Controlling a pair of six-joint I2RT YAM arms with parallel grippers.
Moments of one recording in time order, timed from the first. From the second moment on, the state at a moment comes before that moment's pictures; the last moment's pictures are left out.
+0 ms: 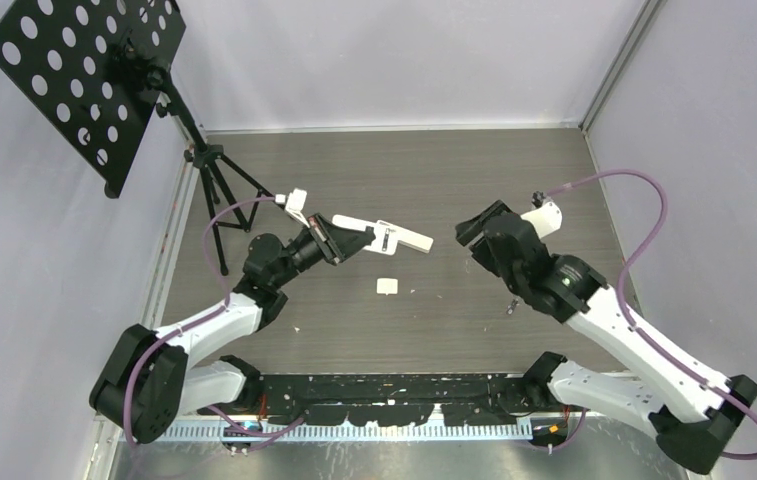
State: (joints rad) left arm -0.50 1.16 0.43 0.88 0.41 -1.05; right arm 0.79 0.89 0.97 -0.61 0.55 1.19
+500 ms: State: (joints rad) left arm -0.50 1.14 0.43 0.82 0.56 -0.91; right arm 0.32 1.11 0.73 -0.84 0.41 1.15
